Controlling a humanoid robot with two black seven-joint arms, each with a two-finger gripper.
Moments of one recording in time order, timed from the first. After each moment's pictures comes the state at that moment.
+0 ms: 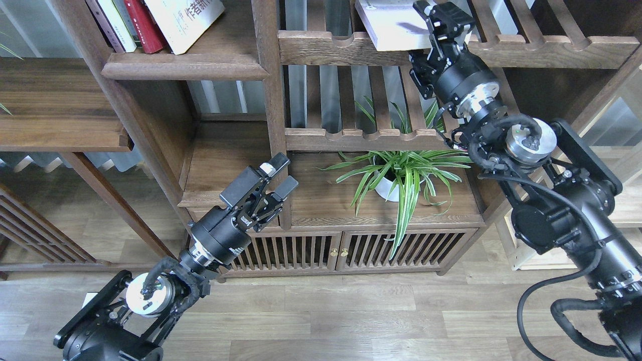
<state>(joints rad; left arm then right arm) -0.19 0.00 -1.05 -1.29 -0.33 -0.49 0.42 0.63 -0.33 1.08 1.33 0.72 -0.08 0.05</state>
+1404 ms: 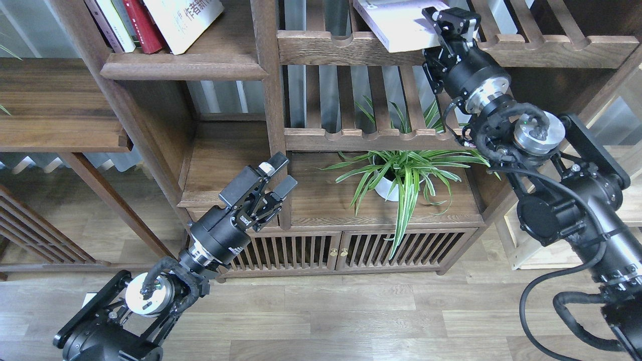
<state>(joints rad) -0.19 0.00 -1.05 -1.29 -0.33 -0.49 0.42 0.65 -0.33 1.12 1.28 0.71 -0.13 0.06</state>
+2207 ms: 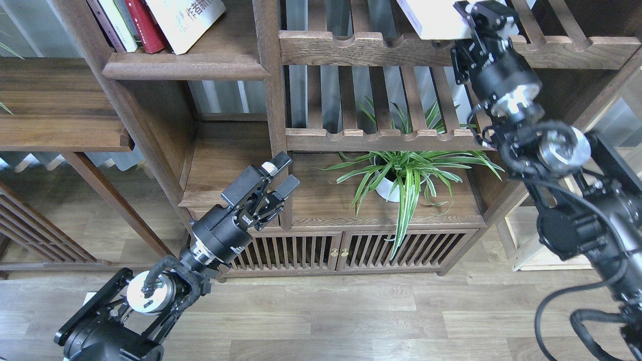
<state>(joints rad) -0.20 0.00 -1.04 -1.29 -0.33 -0.49 0.42 0.52 -0.41 1.18 1.32 0.72 0.15 0.00</state>
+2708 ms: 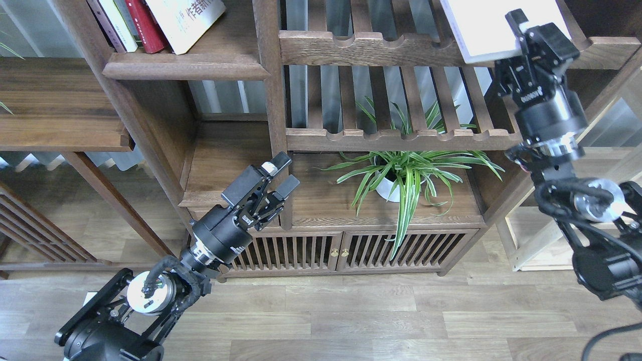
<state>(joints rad) -0.20 0.00 -1.04 -1.29 -0.33 -0.49 0.41 0.33 -0.56 1.16 1.32 0.72 0.58 -0.06</state>
